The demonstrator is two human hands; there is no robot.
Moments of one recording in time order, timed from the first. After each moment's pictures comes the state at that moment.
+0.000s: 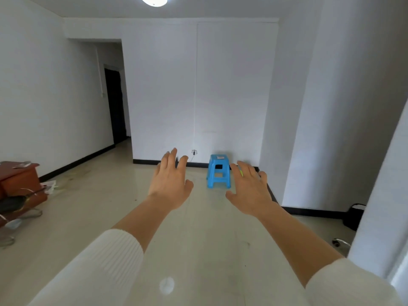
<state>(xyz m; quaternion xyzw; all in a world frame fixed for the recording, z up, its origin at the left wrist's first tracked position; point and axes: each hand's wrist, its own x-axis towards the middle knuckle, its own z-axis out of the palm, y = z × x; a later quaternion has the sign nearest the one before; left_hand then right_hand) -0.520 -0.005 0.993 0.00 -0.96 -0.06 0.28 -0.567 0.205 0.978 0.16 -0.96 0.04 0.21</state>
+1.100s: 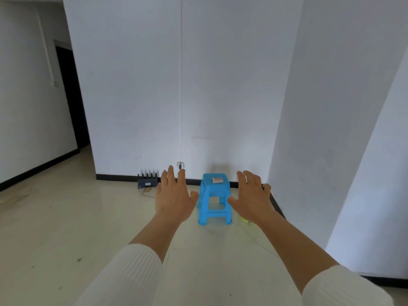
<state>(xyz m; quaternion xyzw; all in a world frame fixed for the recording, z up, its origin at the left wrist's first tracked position) -1.477 -0.081 0.952 0.06 -0.96 -0.14 0.22 -1.510 0.118 0.957 0.09 -0.98 0.06 0.15</state>
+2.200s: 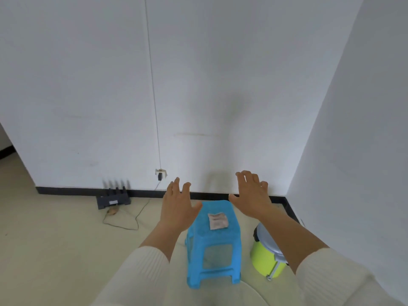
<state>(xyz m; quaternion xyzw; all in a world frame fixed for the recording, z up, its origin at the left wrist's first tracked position) -2.373 -0.123 0.840 0.03 -0.98 -0.19 0.10 -2.409 0.079 0.873 0.09 -0.99 0.05 0.07</state>
